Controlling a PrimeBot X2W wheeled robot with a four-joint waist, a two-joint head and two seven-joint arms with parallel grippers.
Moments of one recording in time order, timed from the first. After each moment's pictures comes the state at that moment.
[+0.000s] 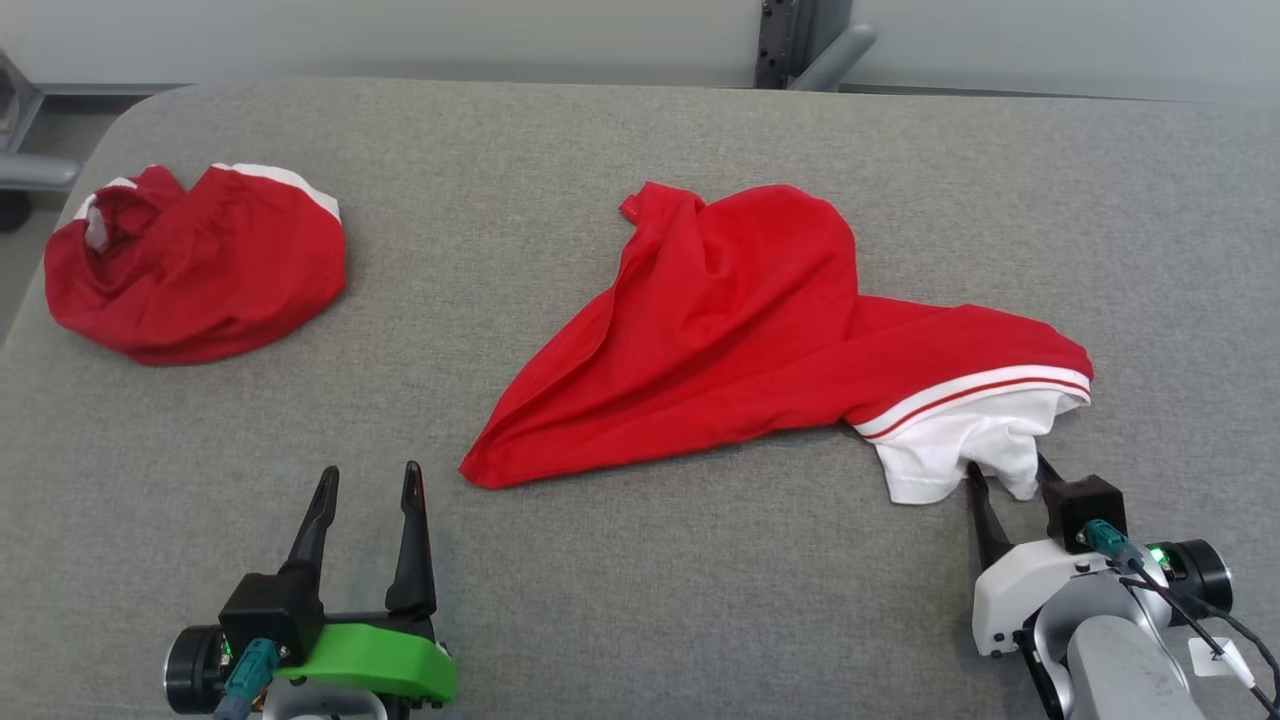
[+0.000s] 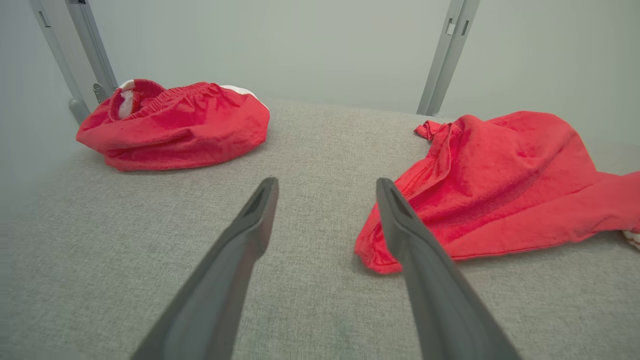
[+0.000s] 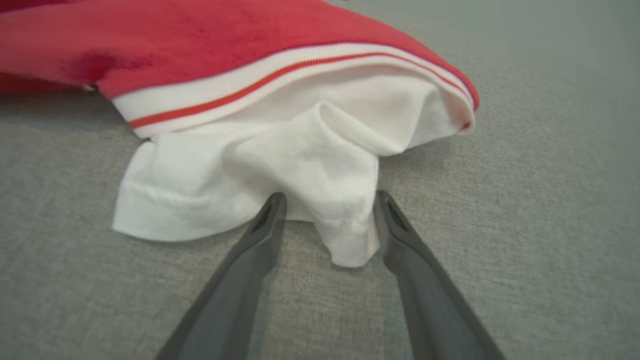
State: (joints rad) left arm -0.04 0.05 -0.12 0.20 -0.22 -0.02 -0.26; right arm -0.28 -0.05 -0.12 0.67 -0.18 0.13 -0.26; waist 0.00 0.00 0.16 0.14
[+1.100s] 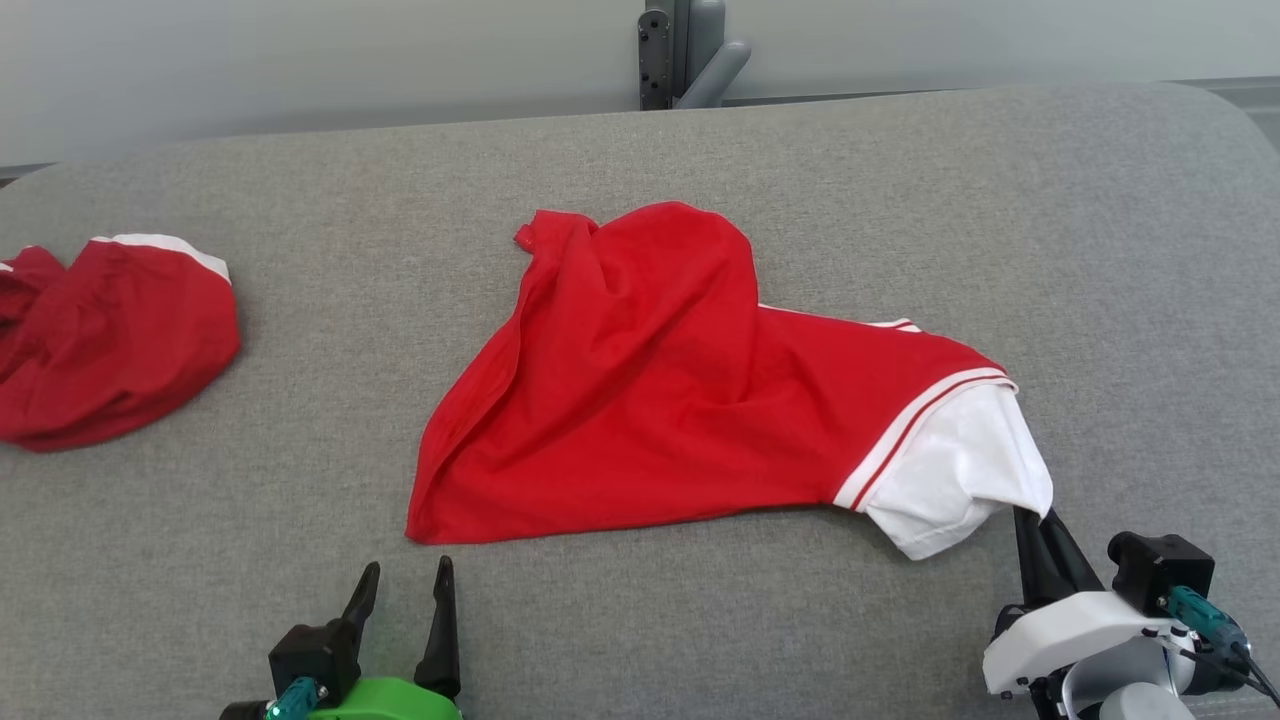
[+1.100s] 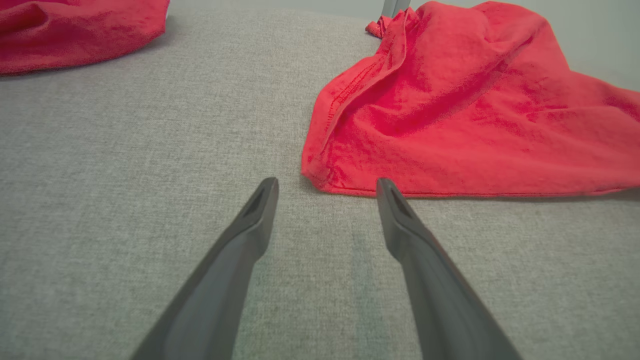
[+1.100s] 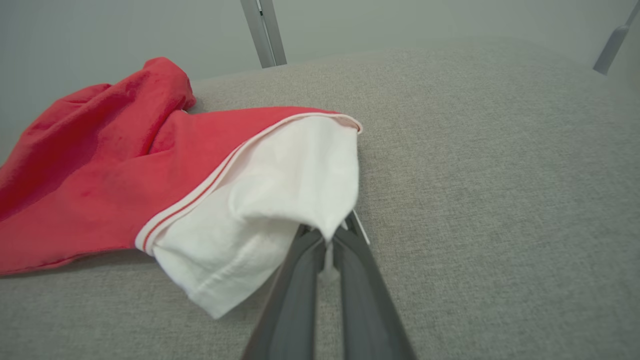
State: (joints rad) left arm -0.03 0.05 -0.16 0.40 -0.26 -0.04 -0.26; right arm -0.05 -0.05 -0.06 0.32 0.19 0.13 -0.23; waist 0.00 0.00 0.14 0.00
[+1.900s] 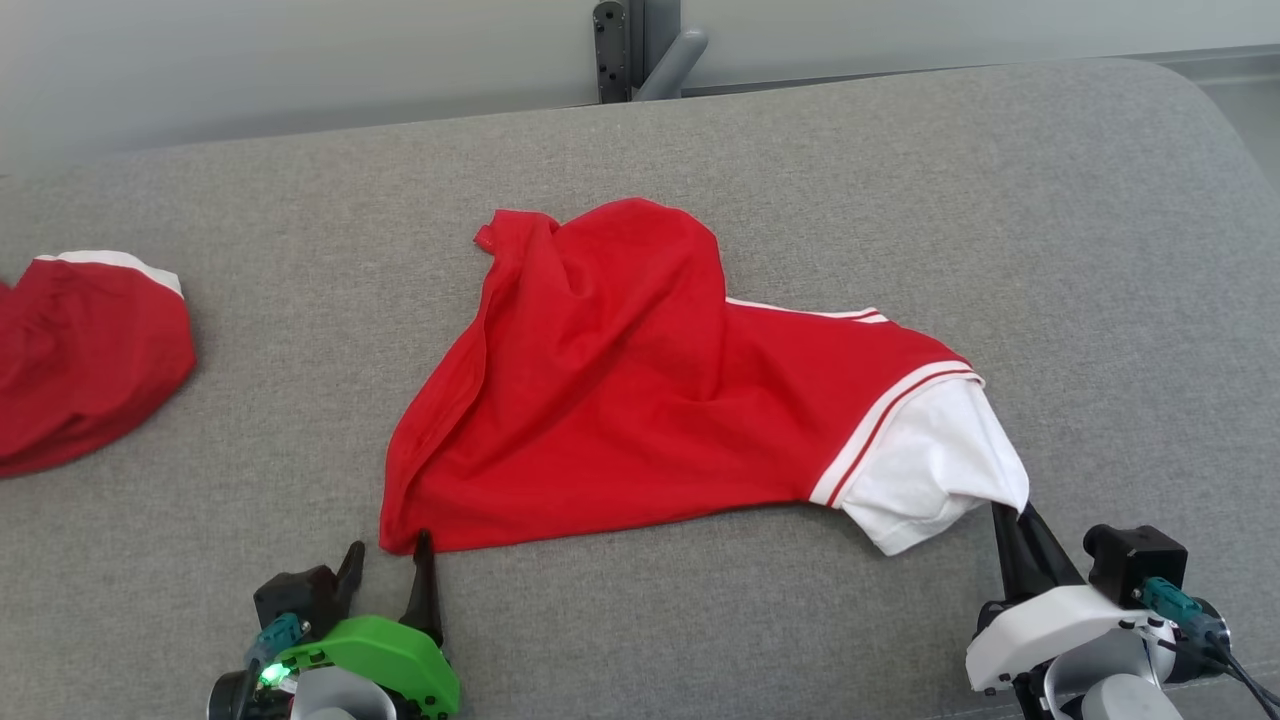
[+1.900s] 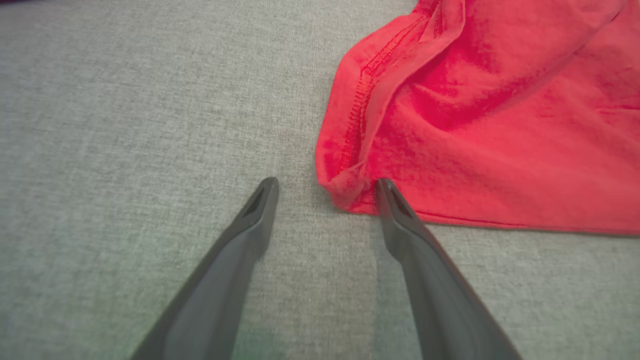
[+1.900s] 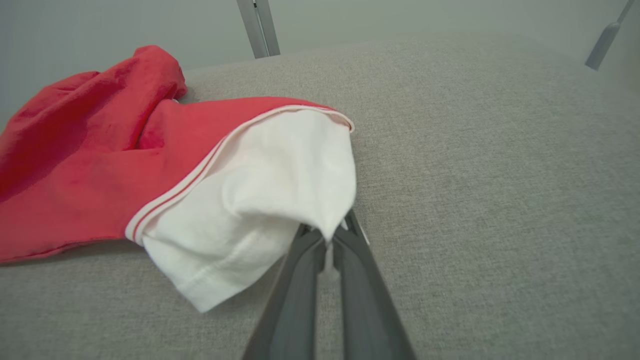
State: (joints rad) left arm -0.22 0.05 -0.17 0.74 -0.39 -0.05 -0.27; right arm -0.06 -0.05 -0.02 0.34 0.17 0.13 -0.22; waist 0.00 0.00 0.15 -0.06
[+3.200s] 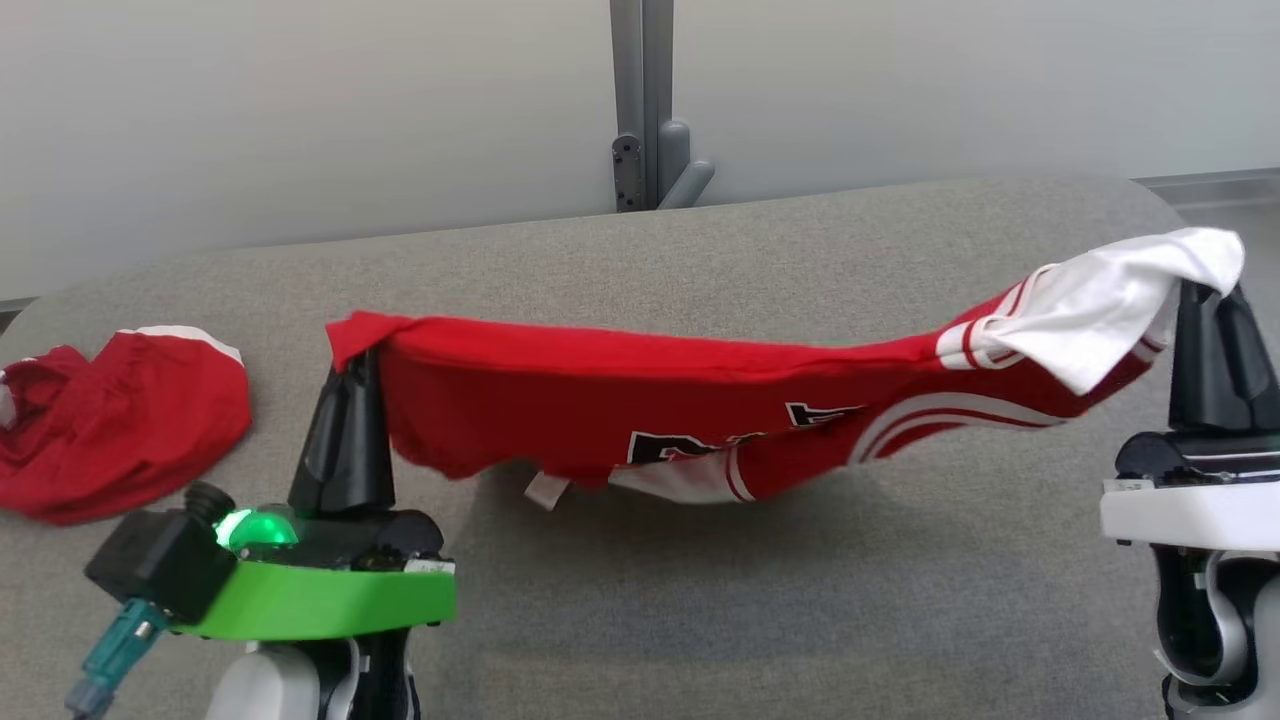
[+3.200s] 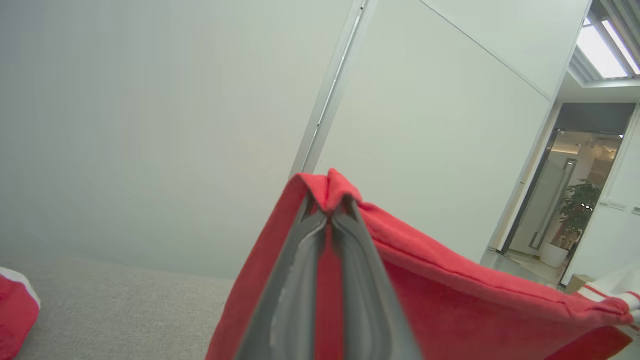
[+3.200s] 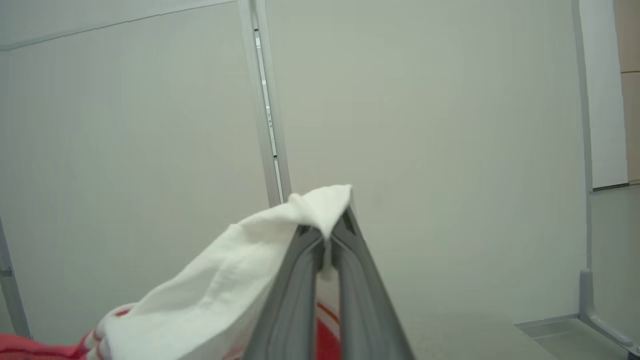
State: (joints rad) left arm -0.09 0.05 -0.18 -0.14 -0.53 -0.07 -0.22; right arm -0.10 -0.07 -0.13 -0.27 0.24 0.13 -0.14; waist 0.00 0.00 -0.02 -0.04
